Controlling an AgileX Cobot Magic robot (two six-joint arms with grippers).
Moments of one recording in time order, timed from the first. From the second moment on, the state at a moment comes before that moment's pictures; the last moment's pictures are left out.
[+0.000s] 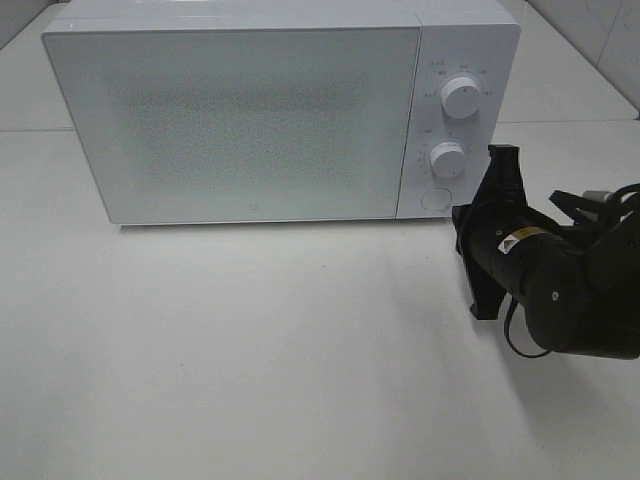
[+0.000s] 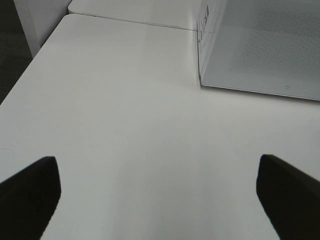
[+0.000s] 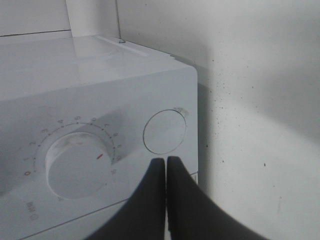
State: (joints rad) left arm 0.08 0.00 -0.52 -0.06 1.07 -0.04; right arm 0.53 1.94 -0.54 0.53 -1.00 1.44
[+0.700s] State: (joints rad) left arm 0.08 0.00 -0.52 -0.06 1.07 -0.04; right arm 0.47 2.05 -0.70 0.47 -0.92 1.44
